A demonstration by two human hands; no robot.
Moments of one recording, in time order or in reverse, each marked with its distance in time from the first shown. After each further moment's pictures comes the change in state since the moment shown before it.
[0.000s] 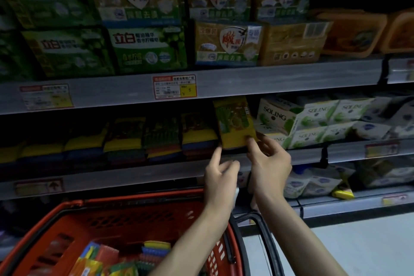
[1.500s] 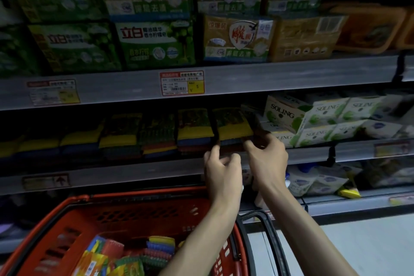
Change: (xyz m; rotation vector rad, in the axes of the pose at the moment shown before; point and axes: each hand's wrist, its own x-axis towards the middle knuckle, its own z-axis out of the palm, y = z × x) left_hand 0.005 0.004 0.001 0.081 0.176 0.000; right_hand 0.004 -0.011 0.008 -0.335 -0.125 -0.018
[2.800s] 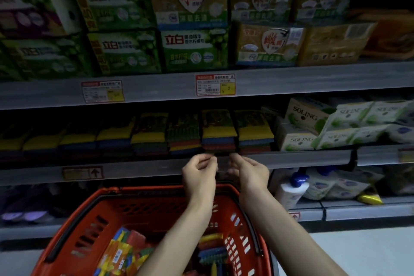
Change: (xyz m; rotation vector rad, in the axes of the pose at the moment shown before) left_hand 0.025 -0.023 -0.085 -0.045 0.220 -0.001; right_hand -0.059 -0.014 0.059 0.530 -0.216 0.516
